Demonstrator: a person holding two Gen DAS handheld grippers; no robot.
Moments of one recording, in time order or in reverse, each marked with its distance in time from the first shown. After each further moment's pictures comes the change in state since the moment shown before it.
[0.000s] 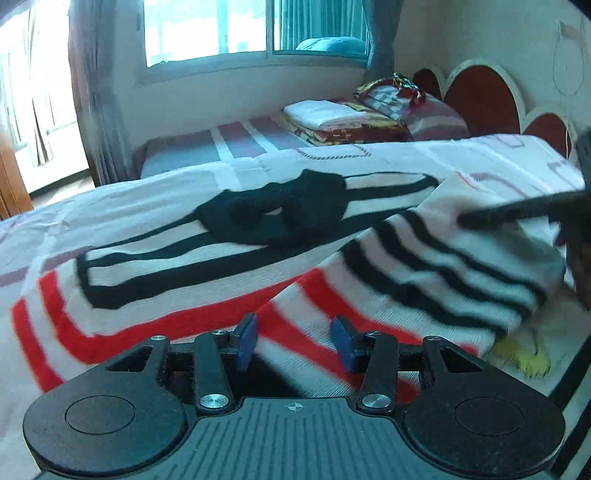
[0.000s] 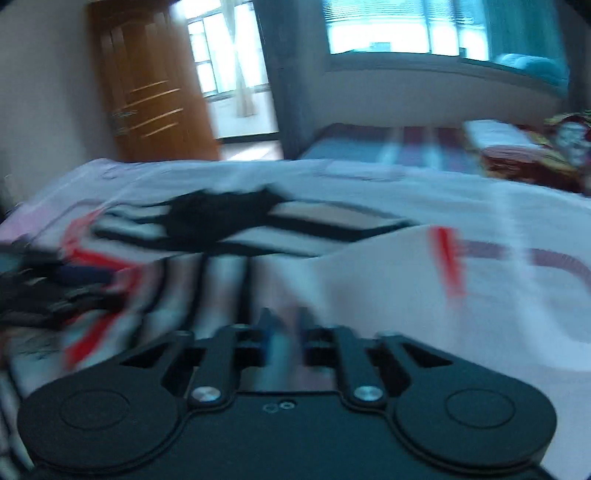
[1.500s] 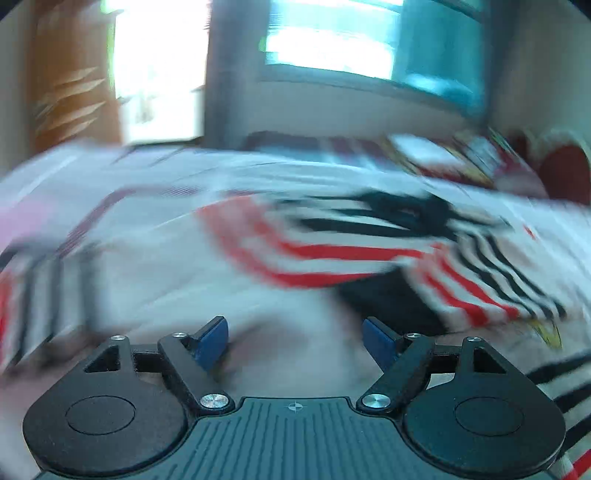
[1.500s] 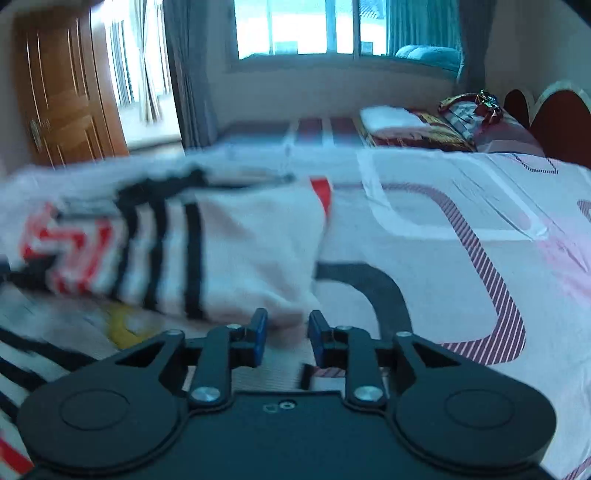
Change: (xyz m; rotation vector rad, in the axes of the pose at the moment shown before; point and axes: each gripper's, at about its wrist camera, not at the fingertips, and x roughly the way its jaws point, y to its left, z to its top) left arm -0.127 0.091 -0.091 -0.383 -0.064 0.239; right arm -0.129 0.066 -0.062 0.061 -0.031 -0.244
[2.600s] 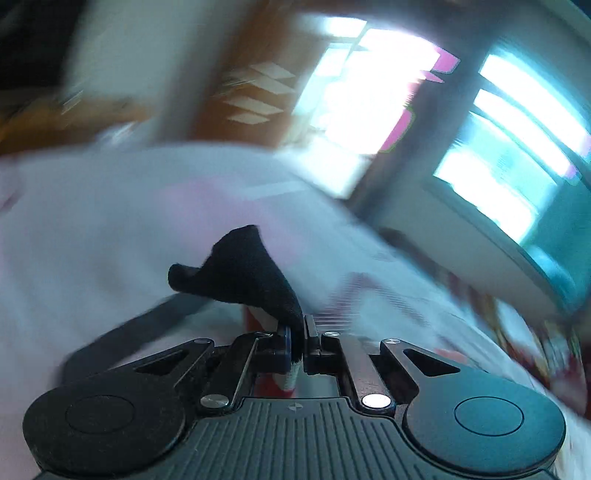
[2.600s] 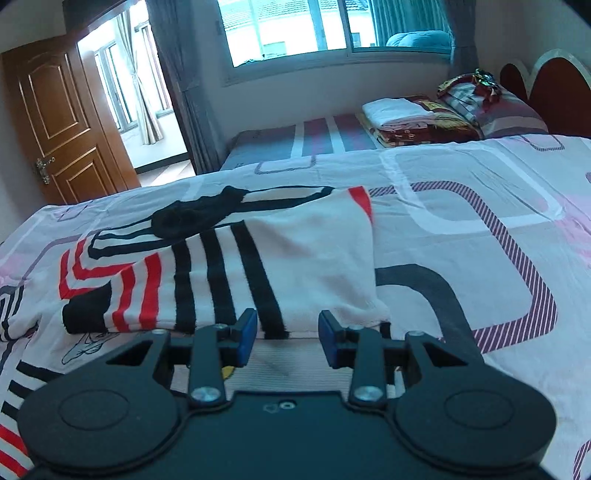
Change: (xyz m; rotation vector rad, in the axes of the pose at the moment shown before) left arm -0.035 0.192 0.026 -0.443 -0.233 0.136; right arm -0.001 0.036 0.010 0.085 0.019 0.013
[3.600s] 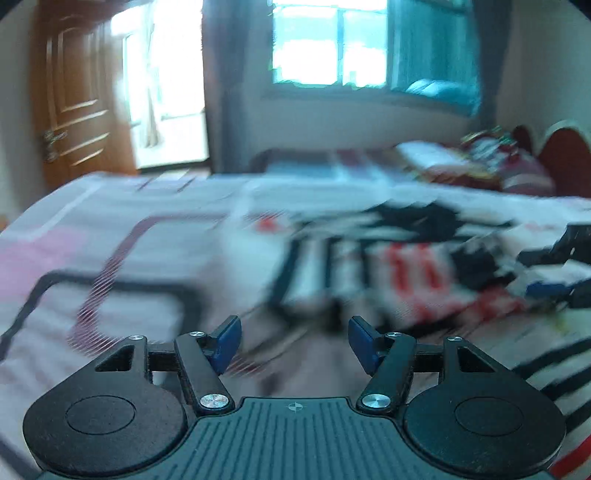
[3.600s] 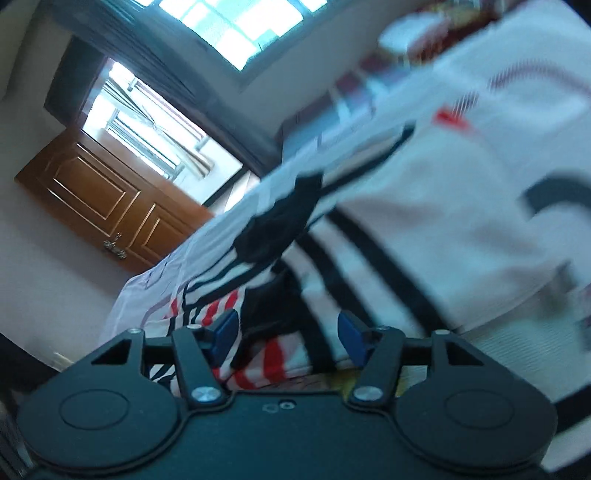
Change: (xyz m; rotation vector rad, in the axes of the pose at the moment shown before) left arm -0.030 -0.173 -0.106 0.590 0.181 -0.116; right arm 0.084 0.023 0.011 0.432 0.110 0.376
